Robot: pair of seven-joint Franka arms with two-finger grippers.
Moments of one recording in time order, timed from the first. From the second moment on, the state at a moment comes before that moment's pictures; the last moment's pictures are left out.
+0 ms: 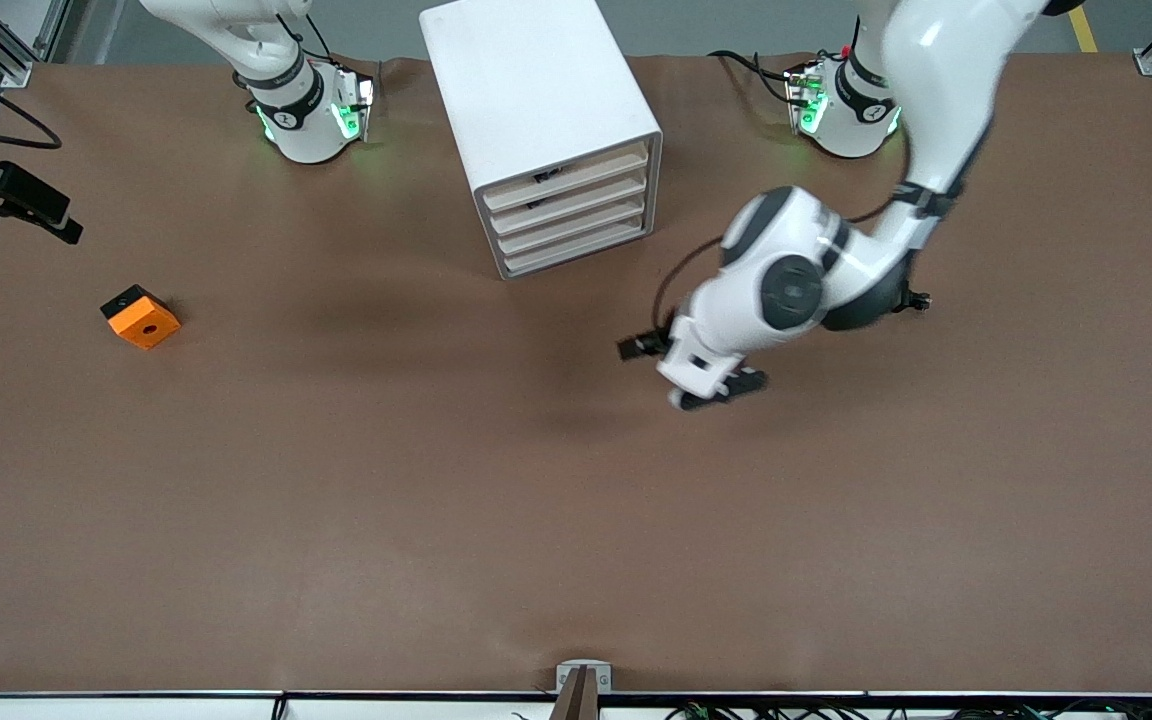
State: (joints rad) left arm -0.08 0.52 -0.51 -1.61 -0.09 2.04 -0.80; right arm -0.01 -0.09 -0.04 -1.61 0.03 1.51 0.09
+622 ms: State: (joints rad) left arm 0.14 0.47 -0.51 -1.46 0.15 1.80 -0.58; right arm -0.01 -0.09 -0.04 -1.61 0.03 1.51 0.09
